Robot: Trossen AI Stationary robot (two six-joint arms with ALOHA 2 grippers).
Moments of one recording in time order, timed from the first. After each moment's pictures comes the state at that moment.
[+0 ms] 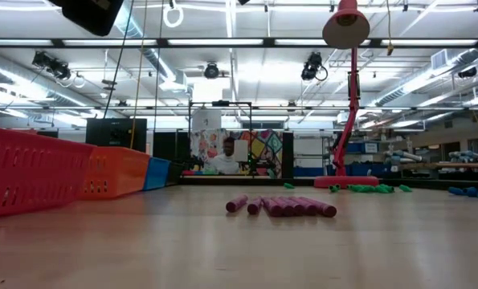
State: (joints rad) left arm -0.64 1.24 0.60 0.32 -0.13 -0.16; right arm 0.58 2.25 1.89 -0.27 0.71 0.61
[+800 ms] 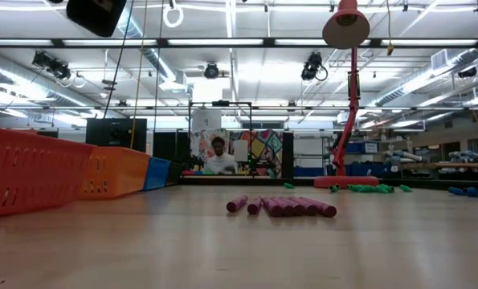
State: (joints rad) left arm -0.64 1.24 0.61 0.31 -0.14 -0.14; right arm 0.58 2.25 1.89 -0.27 0.74 0.60
